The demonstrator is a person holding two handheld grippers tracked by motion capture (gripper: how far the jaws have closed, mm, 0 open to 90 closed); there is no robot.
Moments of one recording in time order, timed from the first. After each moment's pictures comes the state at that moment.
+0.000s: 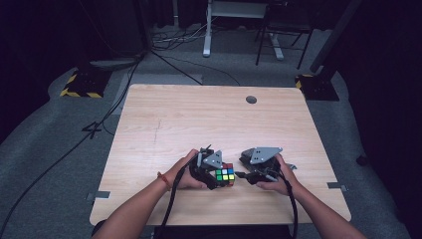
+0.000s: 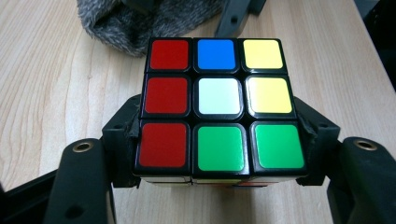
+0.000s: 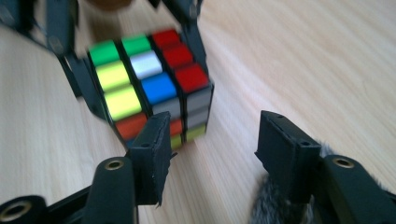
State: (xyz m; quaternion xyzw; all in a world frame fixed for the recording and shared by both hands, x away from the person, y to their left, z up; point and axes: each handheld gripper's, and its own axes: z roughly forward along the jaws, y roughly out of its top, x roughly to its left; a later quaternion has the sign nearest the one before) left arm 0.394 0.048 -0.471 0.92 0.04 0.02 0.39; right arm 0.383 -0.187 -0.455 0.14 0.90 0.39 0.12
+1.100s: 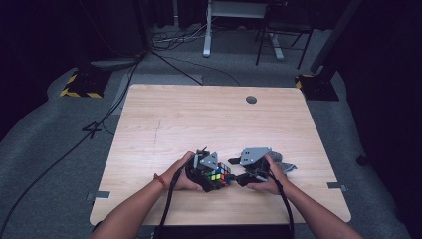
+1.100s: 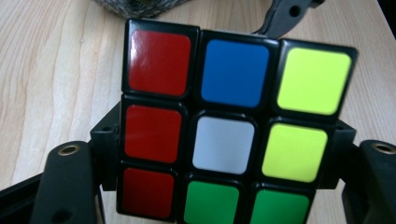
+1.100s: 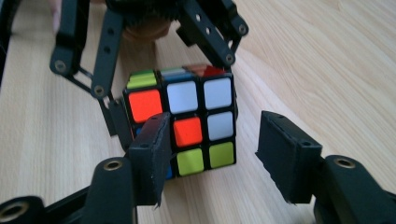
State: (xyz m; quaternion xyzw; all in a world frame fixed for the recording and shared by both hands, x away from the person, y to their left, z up) left arm 0.395 0.061 -0.486 0.93 0.05 0.01 0.37; right arm 0.381 -0.154 -0.450 0.11 0.90 0.41 0.10
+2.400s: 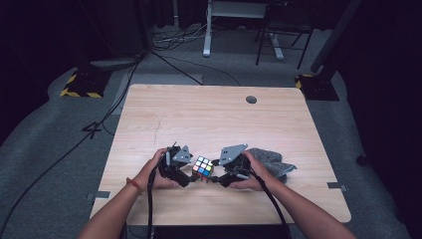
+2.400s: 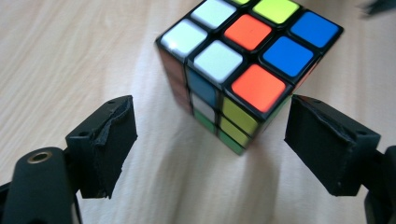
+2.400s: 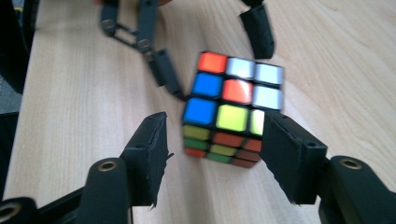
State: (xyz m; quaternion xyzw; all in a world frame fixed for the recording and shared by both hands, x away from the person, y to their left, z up) left arm 0.396 0.136 -0.480 0.92 0.16 0.09 0.35; right arm 0.383 -0.102 -0.447 0.08 0.92 0.39 0.06
